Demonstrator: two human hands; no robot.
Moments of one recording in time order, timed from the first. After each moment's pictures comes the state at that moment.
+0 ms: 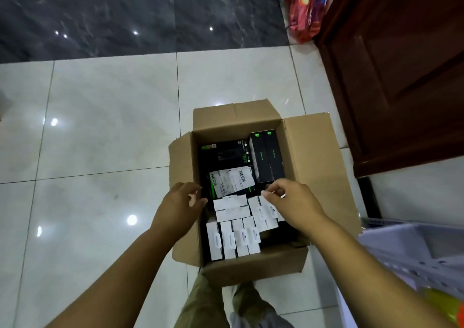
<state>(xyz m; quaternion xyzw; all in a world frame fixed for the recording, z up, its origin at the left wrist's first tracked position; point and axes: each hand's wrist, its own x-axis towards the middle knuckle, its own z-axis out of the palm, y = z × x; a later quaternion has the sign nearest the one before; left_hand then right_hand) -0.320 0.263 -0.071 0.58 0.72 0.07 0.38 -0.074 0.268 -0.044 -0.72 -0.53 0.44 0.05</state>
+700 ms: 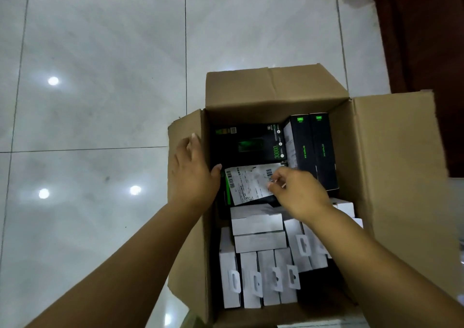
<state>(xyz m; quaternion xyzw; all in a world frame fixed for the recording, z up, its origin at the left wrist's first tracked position) -0.327 0.359 -0.238 0.56 0.78 0.05 0.29 -0.123 0.355 -0.224 -0.69 -0.60 0.41 -0.06</state>
